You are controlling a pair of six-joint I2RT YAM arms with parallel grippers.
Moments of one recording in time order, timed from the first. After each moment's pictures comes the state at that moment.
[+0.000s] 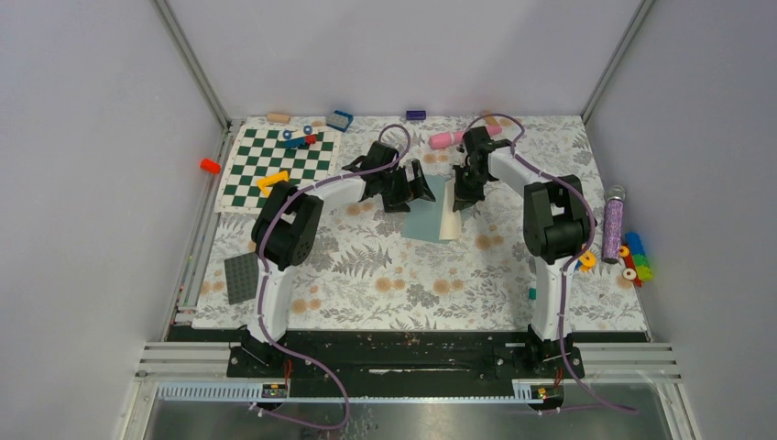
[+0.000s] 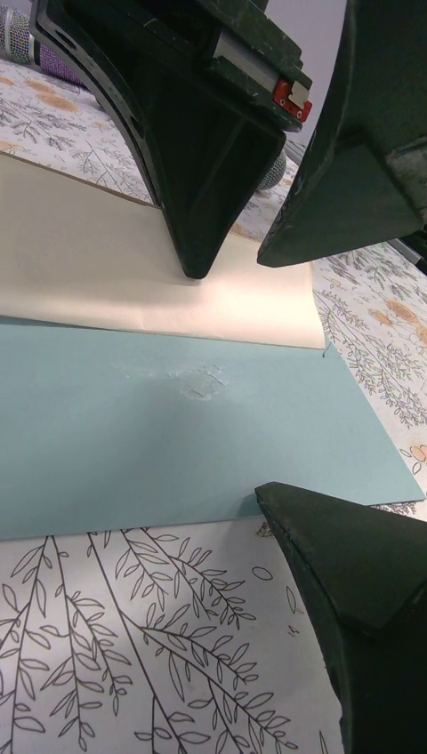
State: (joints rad) left arm -0.53 2.19 1.55 -0.19 0.42 -0.76; right arm 0.26 2.13 1.62 -0.79 -0.21 0.31
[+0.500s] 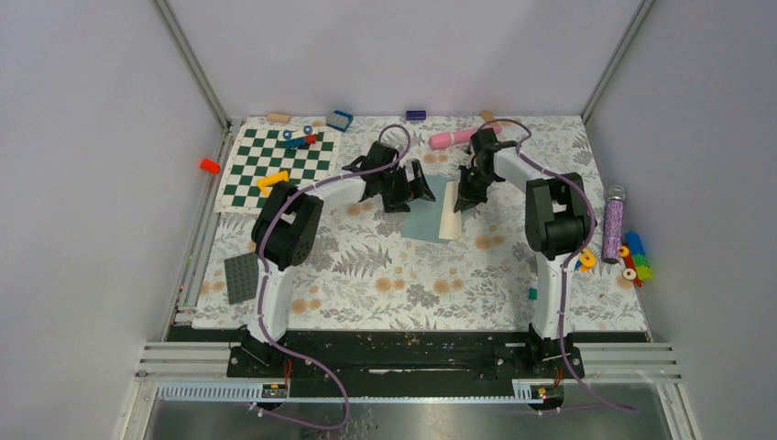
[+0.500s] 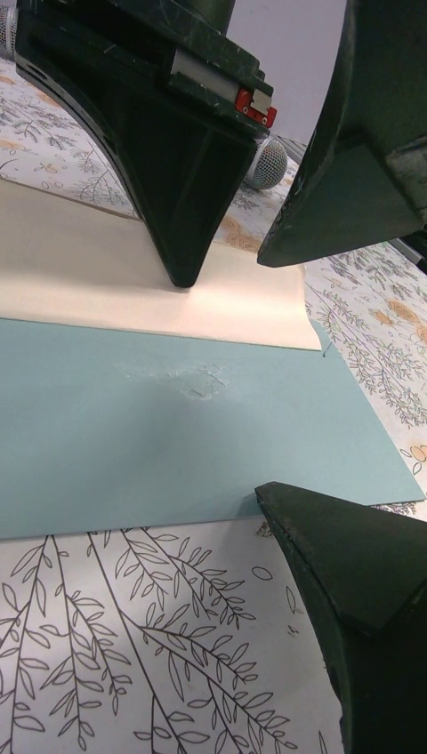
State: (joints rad) left arm -0.53 2.18 1.55 -0.19 0.42 -0.76; right arm 0.22 2.16 1.62 -0.77 -0.29 0.36
